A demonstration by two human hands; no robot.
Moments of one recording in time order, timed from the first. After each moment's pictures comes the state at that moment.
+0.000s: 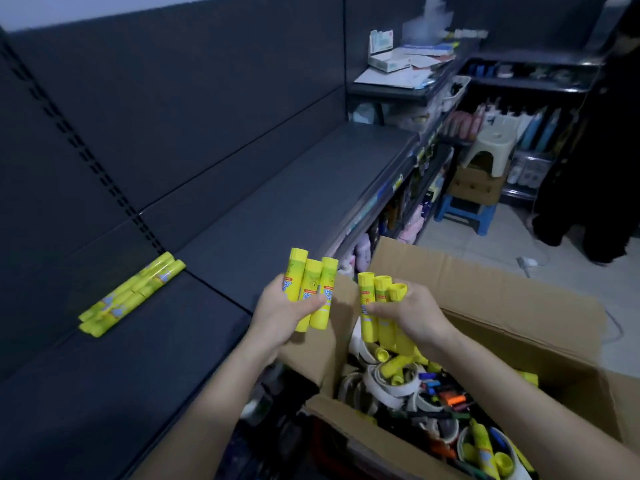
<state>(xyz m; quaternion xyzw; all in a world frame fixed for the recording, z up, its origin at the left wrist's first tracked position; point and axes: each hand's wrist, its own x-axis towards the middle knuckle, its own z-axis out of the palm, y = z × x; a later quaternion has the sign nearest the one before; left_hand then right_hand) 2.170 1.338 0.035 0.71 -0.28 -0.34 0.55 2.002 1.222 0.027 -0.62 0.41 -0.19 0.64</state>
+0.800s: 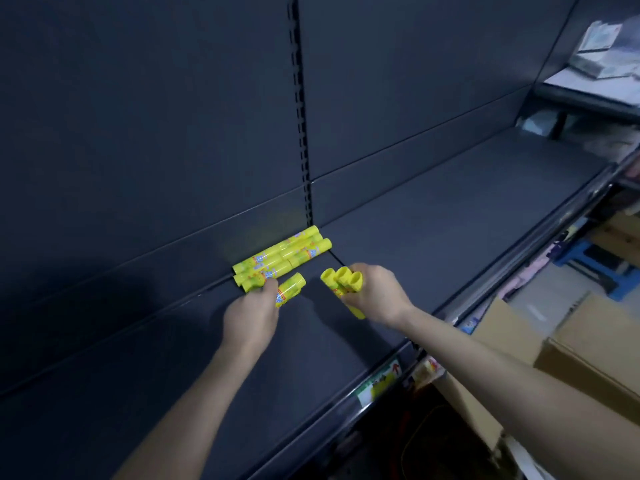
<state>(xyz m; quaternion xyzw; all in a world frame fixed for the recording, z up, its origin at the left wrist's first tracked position) 2.399 1.519 -0.022 0.95 -0.30 0.07 0.07 2.300 1.330 0.012 -0.91 0.21 -0.03 0.34</state>
